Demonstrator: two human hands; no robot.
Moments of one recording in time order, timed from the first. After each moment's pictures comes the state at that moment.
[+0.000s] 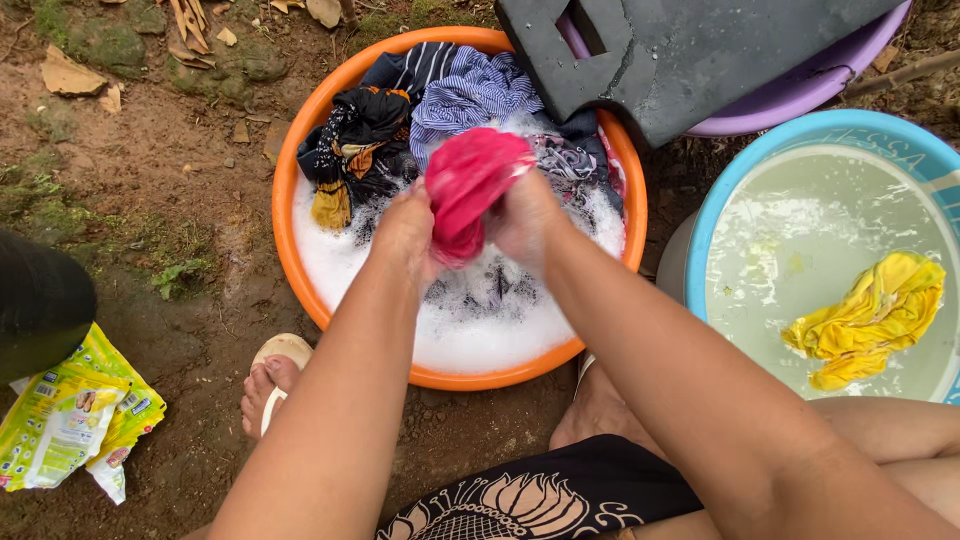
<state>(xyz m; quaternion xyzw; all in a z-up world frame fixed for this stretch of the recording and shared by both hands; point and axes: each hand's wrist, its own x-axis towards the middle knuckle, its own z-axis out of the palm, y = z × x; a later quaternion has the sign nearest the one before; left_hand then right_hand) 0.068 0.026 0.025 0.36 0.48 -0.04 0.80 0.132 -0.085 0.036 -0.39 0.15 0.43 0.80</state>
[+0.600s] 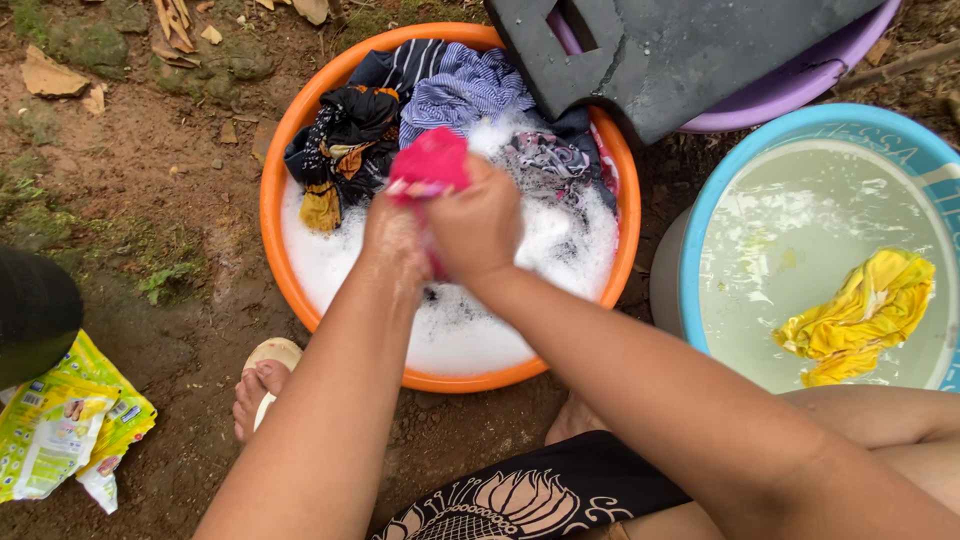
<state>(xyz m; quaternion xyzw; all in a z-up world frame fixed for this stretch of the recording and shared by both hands) 0.068 0.031 -0.026 0.17 0.34 0.01 0.92 0.079 -0.059 0.067 -0.84 -0.09 0.03 0.53</state>
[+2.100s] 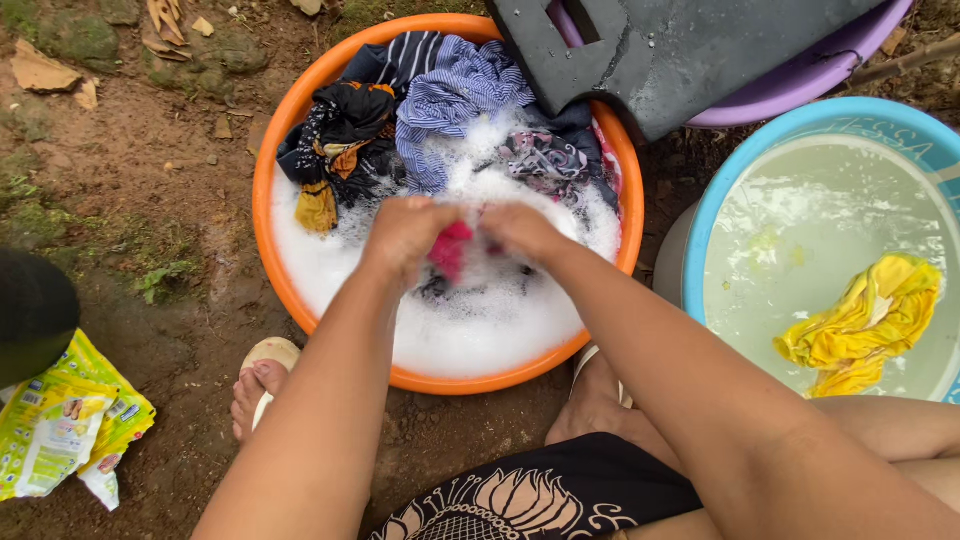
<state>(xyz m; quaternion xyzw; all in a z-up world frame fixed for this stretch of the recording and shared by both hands) 0.056 0.026 0.023 0.55 0.39 -0.16 0.72 0.159 -0.169 -0.125 -0.76 -0.17 0.49 0.39</state>
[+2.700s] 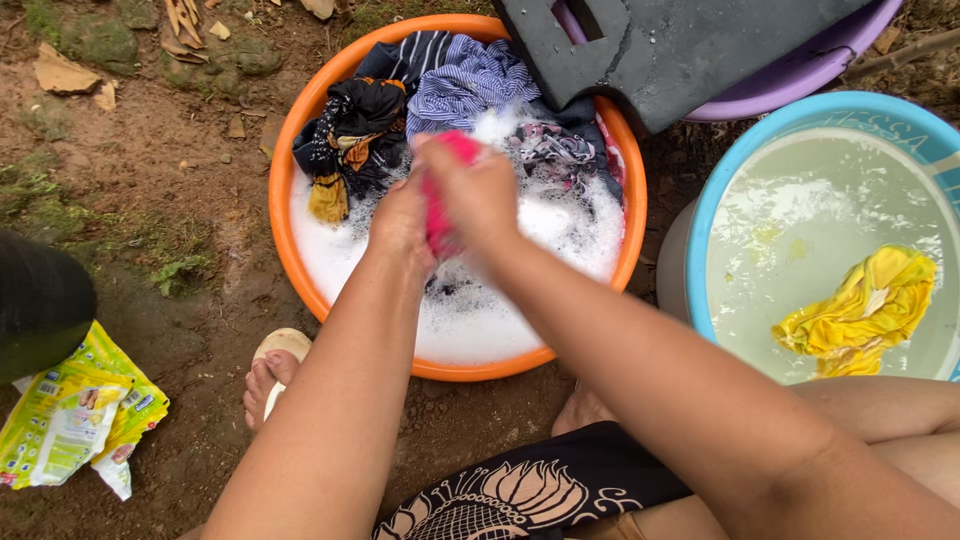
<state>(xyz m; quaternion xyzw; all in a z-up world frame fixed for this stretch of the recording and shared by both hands) 0.061 0.029 0.005 0.34 0.53 -0.04 0.78 0.092 -0.046 0.072 -0.65 0.05 0.23 0.72</state>
